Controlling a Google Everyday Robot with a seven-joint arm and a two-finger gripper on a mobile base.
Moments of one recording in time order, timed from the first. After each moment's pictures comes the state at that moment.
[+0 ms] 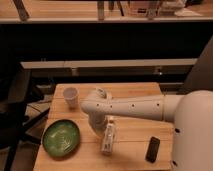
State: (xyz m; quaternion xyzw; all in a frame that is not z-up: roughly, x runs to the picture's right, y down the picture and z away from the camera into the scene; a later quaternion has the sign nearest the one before) arm -0.030 0.233 0.773 -0.36 -0.17 -0.46 0.79
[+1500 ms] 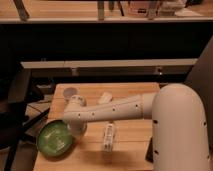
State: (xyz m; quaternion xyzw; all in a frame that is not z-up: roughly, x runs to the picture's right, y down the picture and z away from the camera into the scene) arm -0.163 0.252 0.784 -0.23 -0.27 -0.60 0.71
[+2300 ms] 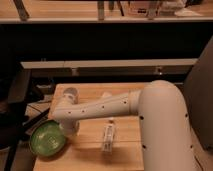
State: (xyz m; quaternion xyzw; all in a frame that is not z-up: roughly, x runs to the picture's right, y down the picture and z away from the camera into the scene) arm -0.194 0.246 0.786 -0.23 -0.28 -0.64 0.68
